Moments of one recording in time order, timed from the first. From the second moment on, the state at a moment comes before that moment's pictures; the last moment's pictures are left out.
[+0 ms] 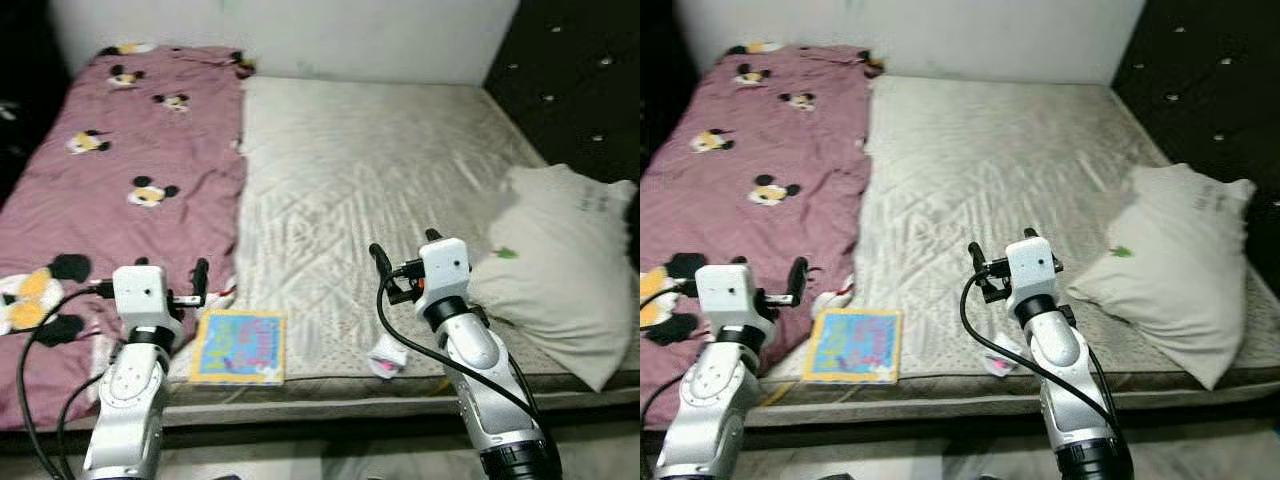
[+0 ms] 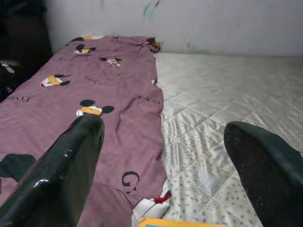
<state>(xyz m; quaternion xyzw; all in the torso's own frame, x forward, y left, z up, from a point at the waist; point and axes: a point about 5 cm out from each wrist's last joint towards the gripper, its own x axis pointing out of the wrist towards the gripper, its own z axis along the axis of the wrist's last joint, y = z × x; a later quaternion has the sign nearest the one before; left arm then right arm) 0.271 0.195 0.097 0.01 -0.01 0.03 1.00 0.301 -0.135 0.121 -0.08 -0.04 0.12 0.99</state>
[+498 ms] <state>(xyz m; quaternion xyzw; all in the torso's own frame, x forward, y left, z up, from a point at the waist) 0.269 0.192 0.095 0.00 -0.01 0.02 1.00 0.294 -0.139 0.108 -0.07 -0.01 0.12 0.99</state>
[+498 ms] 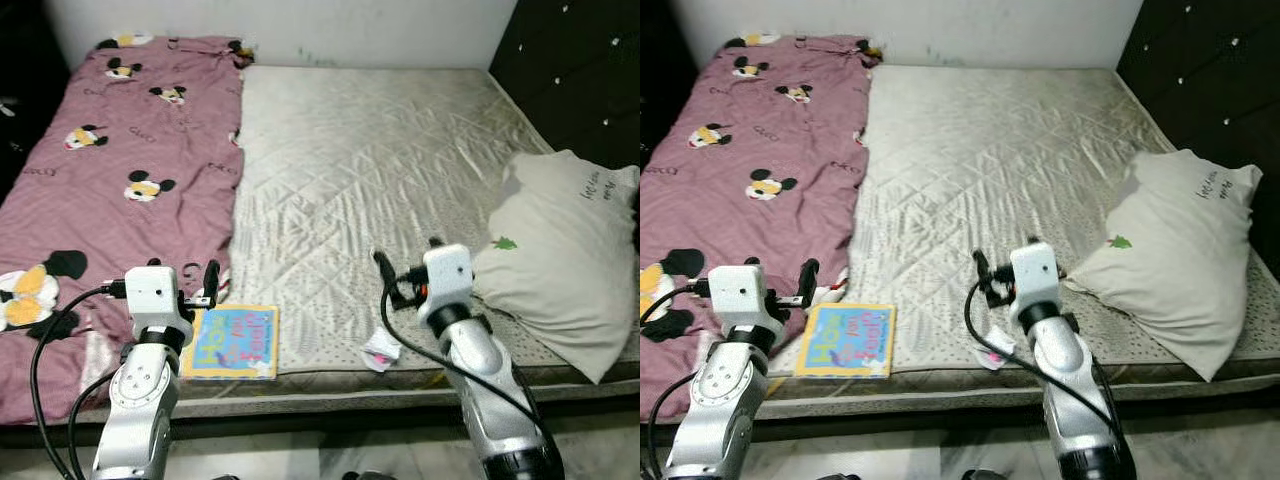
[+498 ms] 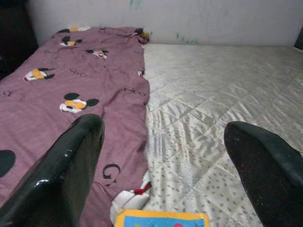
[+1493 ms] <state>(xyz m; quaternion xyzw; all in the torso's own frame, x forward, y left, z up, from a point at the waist) 0.265 0.191 0.097 -0.01 0.00 0.02 1.00 0.288 -0.137 0.105 -0.06 0.01 0.13 0.99</state>
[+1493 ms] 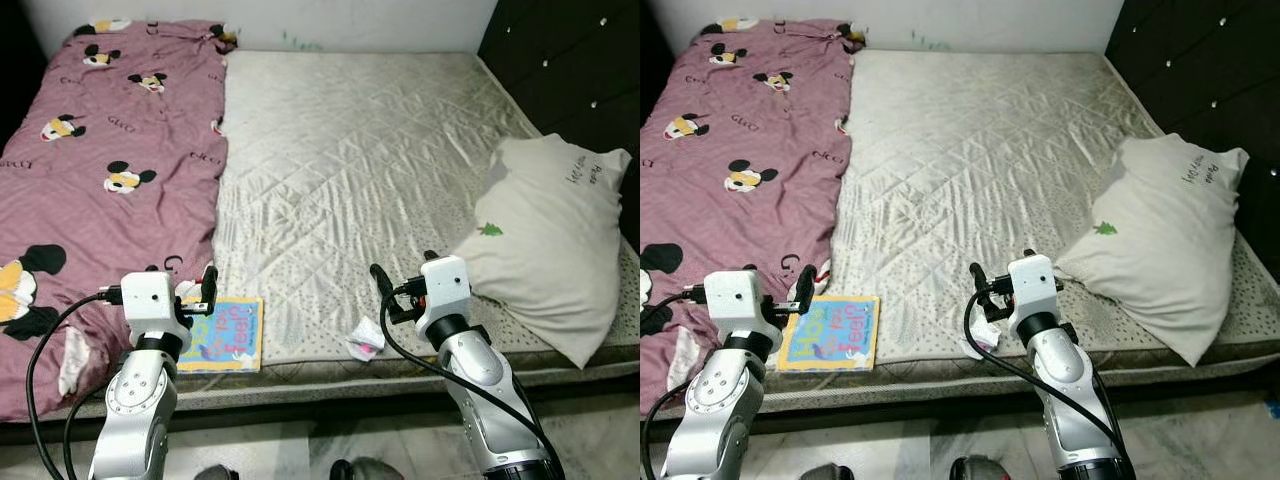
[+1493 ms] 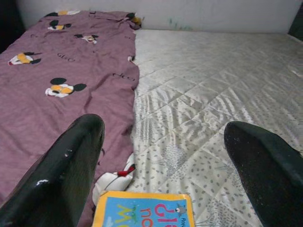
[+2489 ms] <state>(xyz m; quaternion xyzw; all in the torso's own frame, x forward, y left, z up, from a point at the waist) 0.265 0.192 0.092 -0.01 0.01 0.03 1.00 0.290 -0.134 0.105 -0.07 0.00 0.14 0.99</state>
